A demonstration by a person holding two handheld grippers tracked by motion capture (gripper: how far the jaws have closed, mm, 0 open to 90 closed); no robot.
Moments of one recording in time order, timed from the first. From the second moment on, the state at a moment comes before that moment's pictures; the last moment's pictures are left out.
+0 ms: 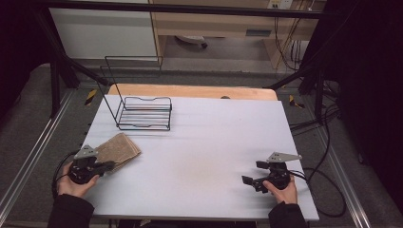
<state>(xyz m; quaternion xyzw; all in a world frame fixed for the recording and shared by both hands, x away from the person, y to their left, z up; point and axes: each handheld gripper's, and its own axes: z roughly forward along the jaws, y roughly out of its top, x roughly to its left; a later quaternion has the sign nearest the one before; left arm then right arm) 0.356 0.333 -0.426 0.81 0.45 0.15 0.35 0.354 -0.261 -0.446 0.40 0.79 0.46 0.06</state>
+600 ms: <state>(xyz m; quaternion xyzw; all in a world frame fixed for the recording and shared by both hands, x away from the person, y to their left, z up) 0.342 0.342 -0.426 0.79 0.46 0.14 0.38 0.354 -0.252 -0.446 0.39 0.79 0.46 0.06</state>
